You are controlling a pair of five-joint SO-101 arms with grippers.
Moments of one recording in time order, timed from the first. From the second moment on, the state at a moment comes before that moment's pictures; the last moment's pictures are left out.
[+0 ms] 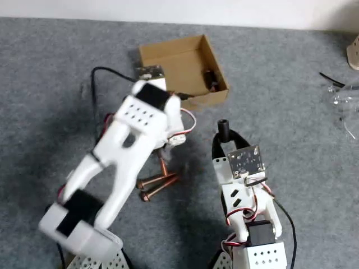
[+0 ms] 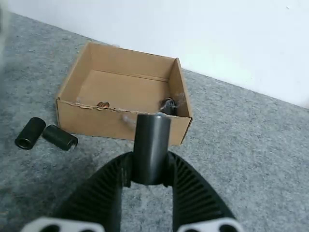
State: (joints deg) left arm 23.3 1.3 -1.8 95.4 49.1; right arm -13.4 -103.5 95.7 28.0 14.7
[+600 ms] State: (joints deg) left arm 23.2 -40.5 37.6 65.2 37.6; right arm -13.4 -103.5 95.7 28.0 14.7
